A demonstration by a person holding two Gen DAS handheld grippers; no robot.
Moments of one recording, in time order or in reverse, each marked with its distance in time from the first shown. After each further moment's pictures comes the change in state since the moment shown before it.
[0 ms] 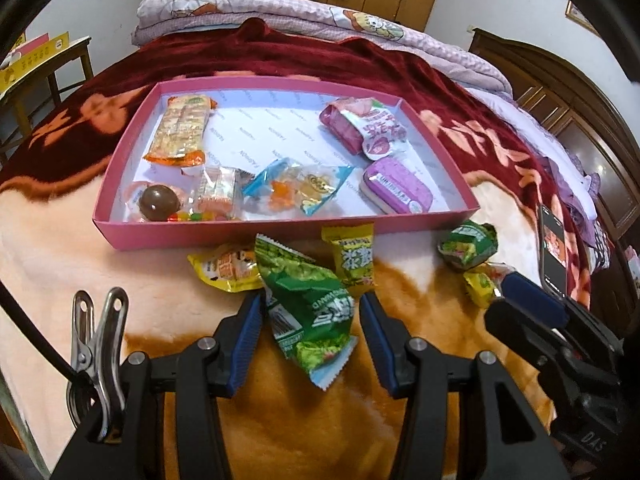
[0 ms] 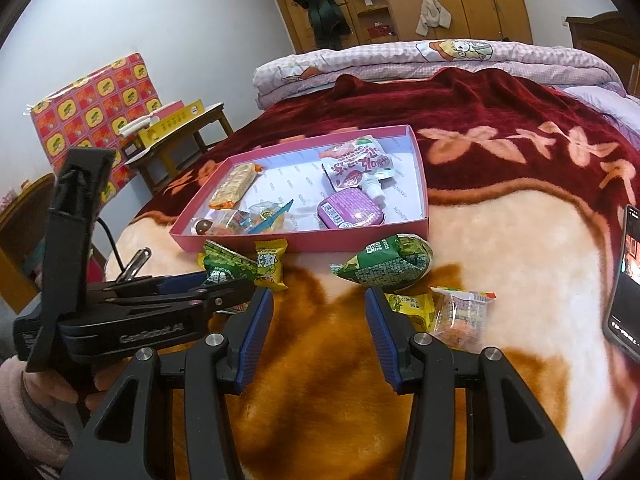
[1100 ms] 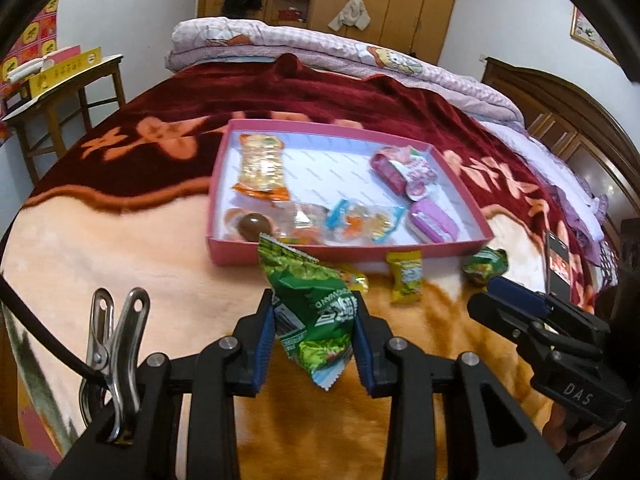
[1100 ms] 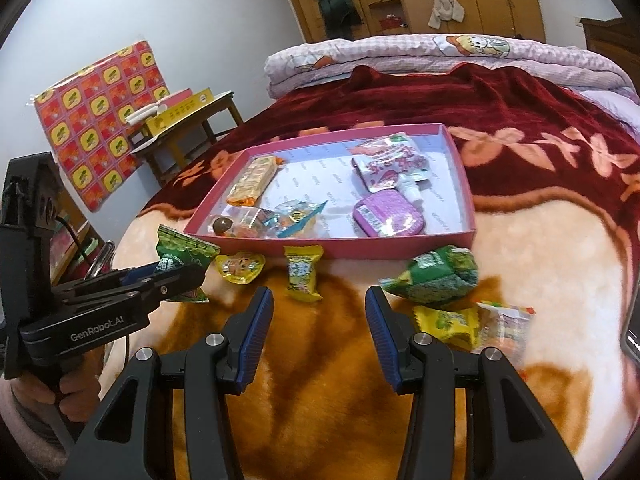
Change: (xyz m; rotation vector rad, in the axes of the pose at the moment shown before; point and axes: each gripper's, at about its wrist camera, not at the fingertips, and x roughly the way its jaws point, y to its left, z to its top) left arm -0.053 0.047 -0.008 -0.032 -0.124 0.063; right arm 0.022 0.029 0.013 -0.026 0.051 0.028
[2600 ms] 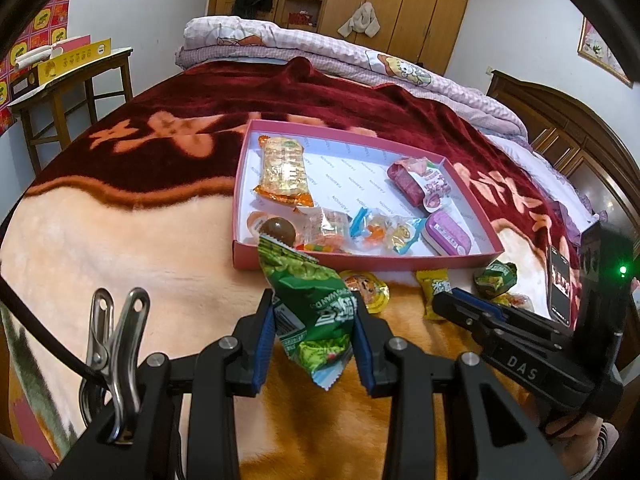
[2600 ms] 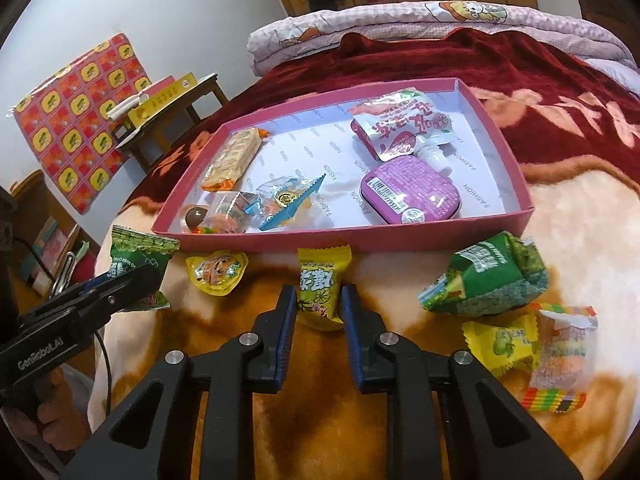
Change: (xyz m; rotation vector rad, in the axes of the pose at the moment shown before) left arm 0.003 0.018 0.001 -0.037 -0.018 -0.015; right arm 0.047 -0.005 0.002 0.068 0.069 -0.011
